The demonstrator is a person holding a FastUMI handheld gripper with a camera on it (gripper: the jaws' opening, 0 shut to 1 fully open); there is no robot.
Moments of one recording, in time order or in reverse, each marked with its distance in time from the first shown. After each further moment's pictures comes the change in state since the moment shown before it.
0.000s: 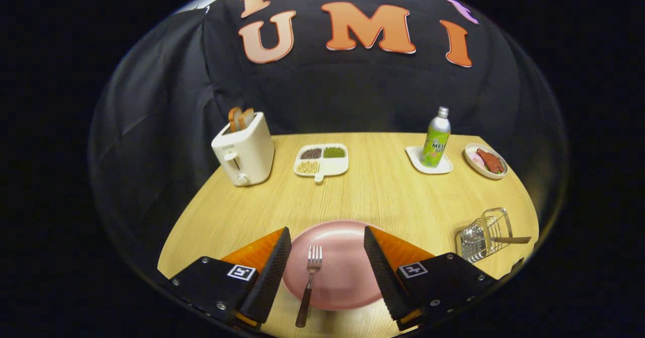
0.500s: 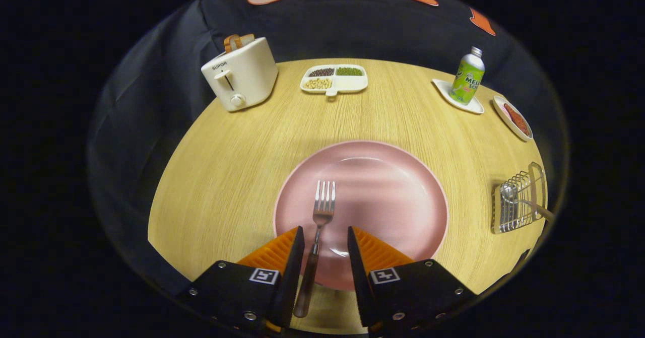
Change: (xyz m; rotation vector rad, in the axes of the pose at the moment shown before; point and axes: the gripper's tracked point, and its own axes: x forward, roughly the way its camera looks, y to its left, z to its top) arm 0.030 0.014 -0.099 -0.043 0.373 0.035
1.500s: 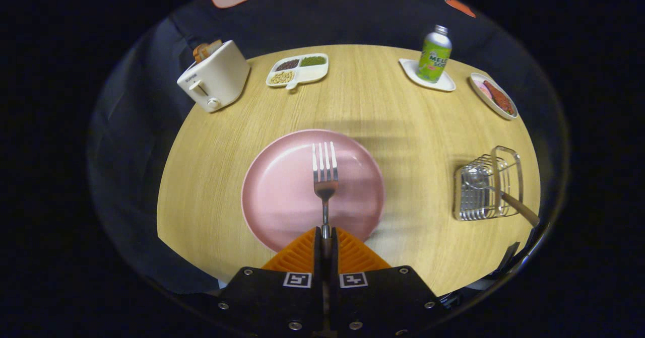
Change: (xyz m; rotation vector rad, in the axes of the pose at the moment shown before) arm -0.060 -0.088 0.003 0.114 0.079 -0.027
